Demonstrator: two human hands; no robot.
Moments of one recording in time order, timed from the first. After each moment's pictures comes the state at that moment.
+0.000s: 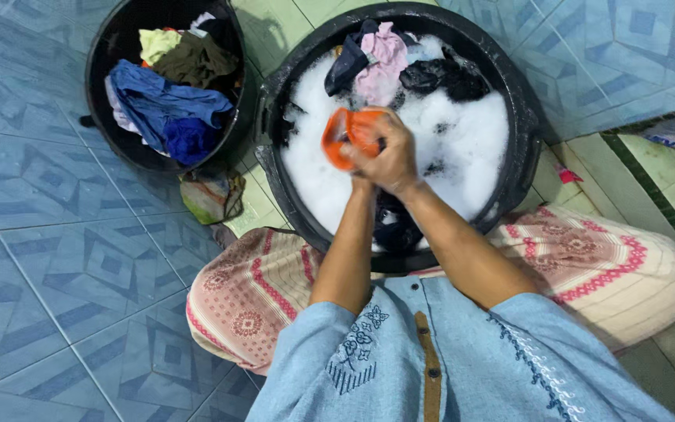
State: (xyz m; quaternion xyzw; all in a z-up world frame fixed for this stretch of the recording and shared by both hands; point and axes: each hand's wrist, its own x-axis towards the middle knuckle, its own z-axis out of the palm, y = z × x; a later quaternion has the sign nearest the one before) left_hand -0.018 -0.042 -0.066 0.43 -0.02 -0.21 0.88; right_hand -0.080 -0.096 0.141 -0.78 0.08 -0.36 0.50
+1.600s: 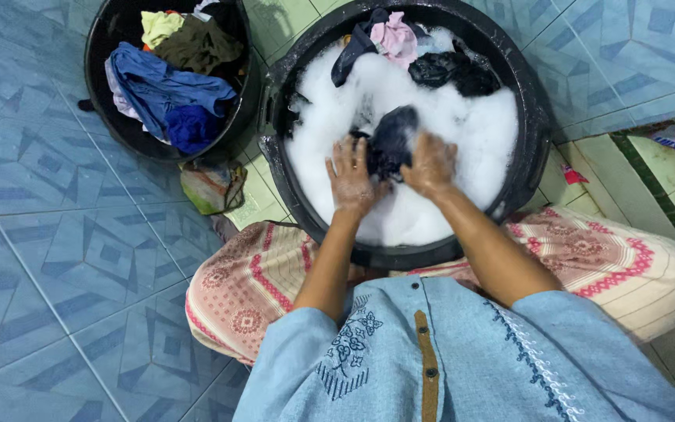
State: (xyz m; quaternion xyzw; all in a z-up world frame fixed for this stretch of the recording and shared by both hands) left_hand -0.045 0.038 0.053 0.94 -0.33 -0.09 0.08; right_hand -0.130 -0.127 0.021 -0.95 0.25 0.02 0.16
